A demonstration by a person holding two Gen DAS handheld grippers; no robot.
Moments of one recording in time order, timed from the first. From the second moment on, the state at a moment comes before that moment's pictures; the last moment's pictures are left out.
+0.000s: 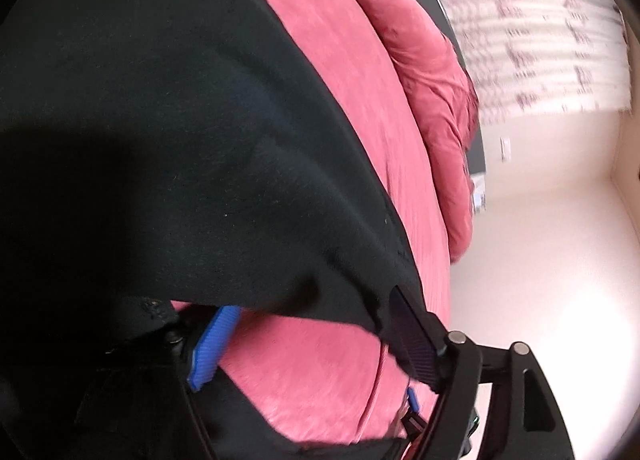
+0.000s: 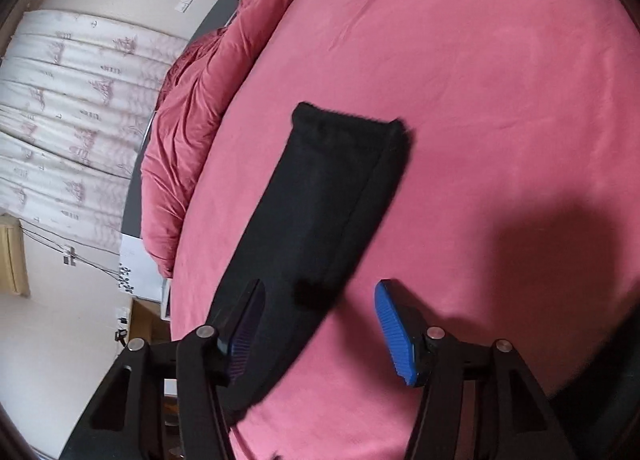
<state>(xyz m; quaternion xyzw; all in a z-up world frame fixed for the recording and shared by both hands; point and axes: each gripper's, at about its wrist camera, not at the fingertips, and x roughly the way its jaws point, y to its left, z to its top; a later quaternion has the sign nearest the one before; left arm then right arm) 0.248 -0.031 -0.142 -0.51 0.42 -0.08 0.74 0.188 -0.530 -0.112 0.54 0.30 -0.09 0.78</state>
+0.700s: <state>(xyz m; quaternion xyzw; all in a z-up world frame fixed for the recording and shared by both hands) 0.233 0.010 -0.132 -0.55 0.41 -0.09 0.72 0.203 -0.520 -0.052 0.45 0.28 -0.10 0.84</state>
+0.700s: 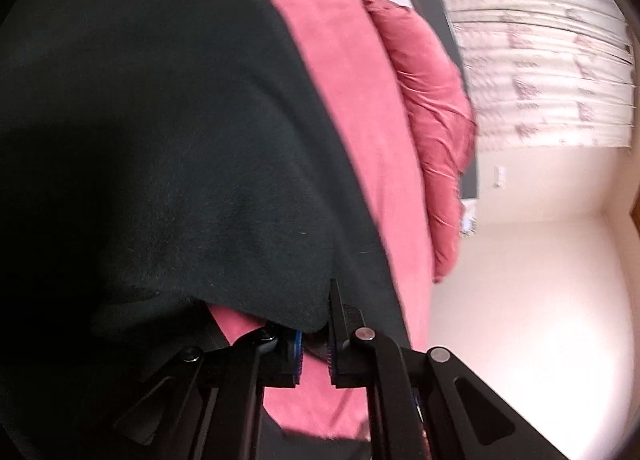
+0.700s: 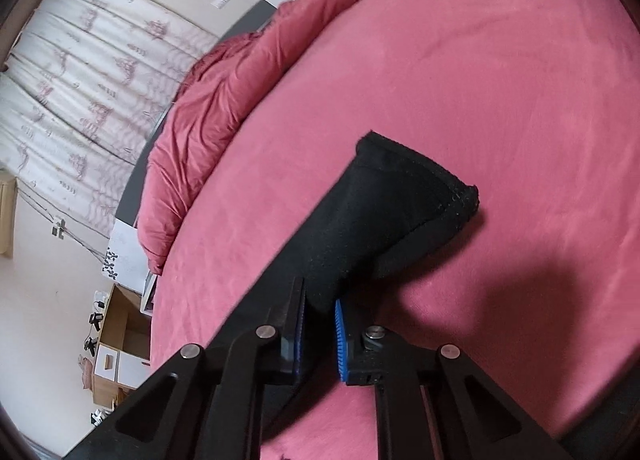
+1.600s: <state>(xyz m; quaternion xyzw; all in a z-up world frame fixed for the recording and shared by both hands) 0.144 0.007 -0.117 -0.31 0.48 -0.20 0.79 0.083 -0.515 -0.038 0.30 0.33 -0.24 0.86</state>
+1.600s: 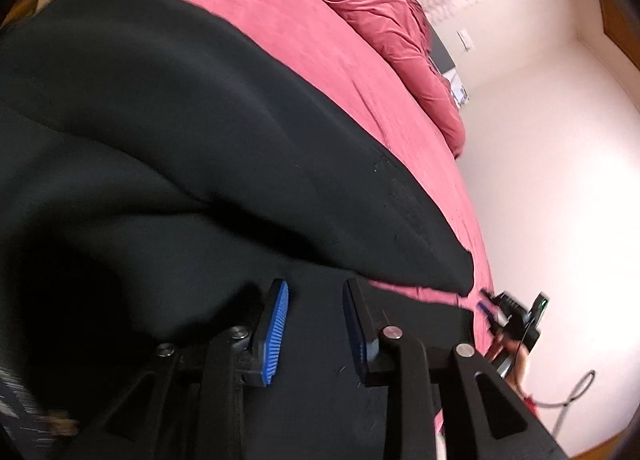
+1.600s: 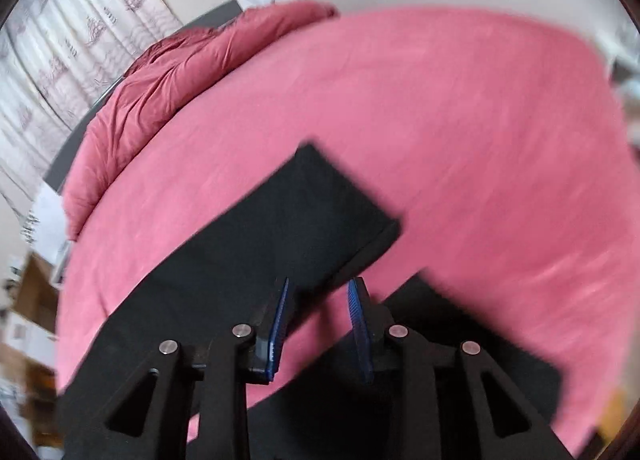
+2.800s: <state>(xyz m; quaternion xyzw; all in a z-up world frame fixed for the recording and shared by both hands) 0.372 0.229 -0.105 -0.19 0.52 0.03 0.83 0.229 -0.600 -0.052 0.28 0.46 -0.28 0.79</state>
